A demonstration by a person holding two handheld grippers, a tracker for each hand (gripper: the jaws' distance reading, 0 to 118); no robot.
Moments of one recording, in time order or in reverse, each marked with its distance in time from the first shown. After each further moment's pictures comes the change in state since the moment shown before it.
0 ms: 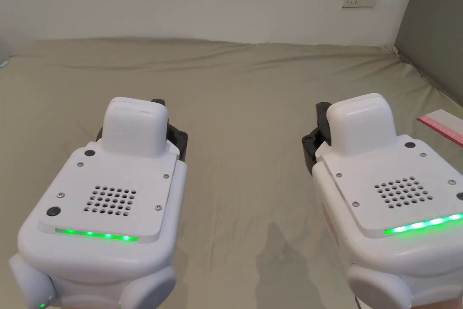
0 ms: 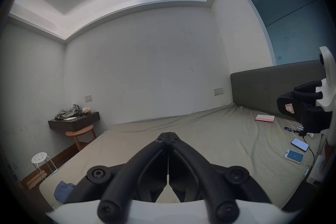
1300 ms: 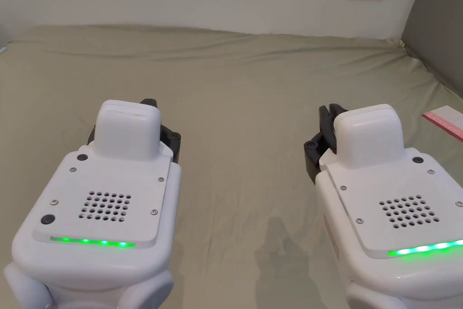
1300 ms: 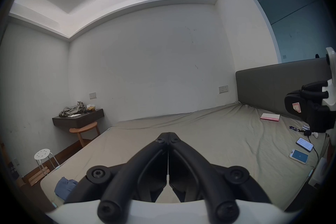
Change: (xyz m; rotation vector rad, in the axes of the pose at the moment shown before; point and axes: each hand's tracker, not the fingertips) left arm 0.002 -0.012 -0.008 -0.017 0.050 0.008; right arm -0.001 -0.012 -0.005 0.016 -0.014 -0.022
